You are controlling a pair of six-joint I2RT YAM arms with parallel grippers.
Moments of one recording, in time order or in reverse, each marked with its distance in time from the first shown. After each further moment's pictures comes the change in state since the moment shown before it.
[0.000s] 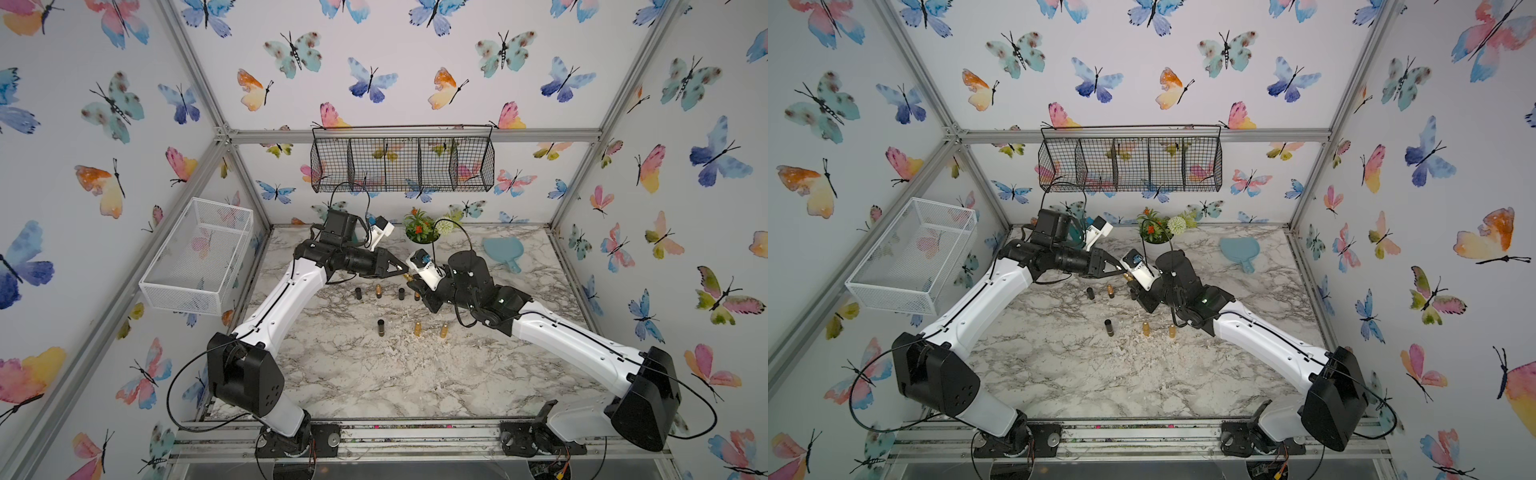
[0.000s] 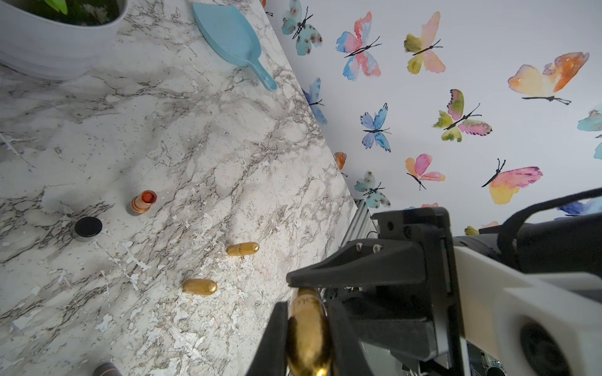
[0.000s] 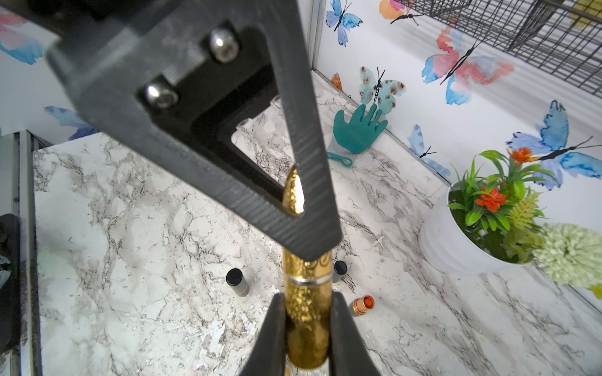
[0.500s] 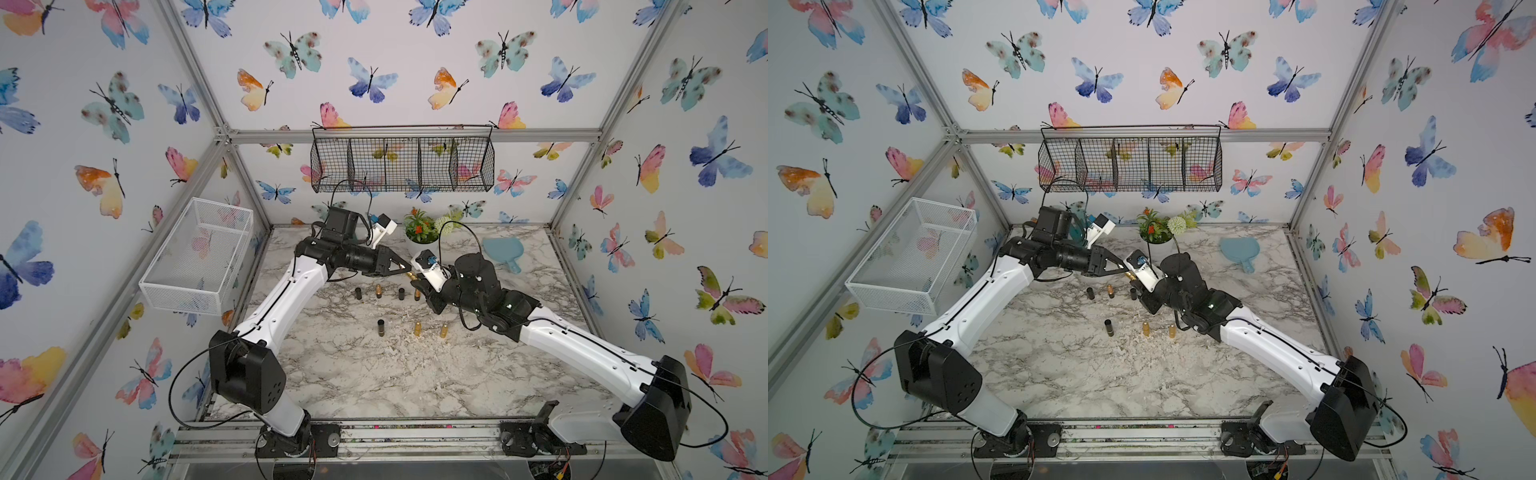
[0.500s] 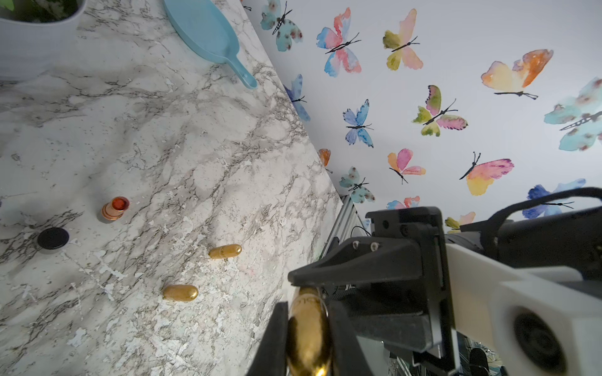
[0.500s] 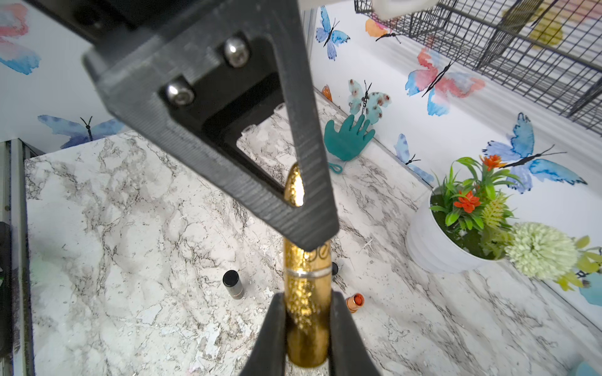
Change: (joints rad) left arm 0.014 0.022 0.041 -0.011 0.063 -0.001; right arm 0.008 -0.074 -0.040 0.014 0.044 -0.002
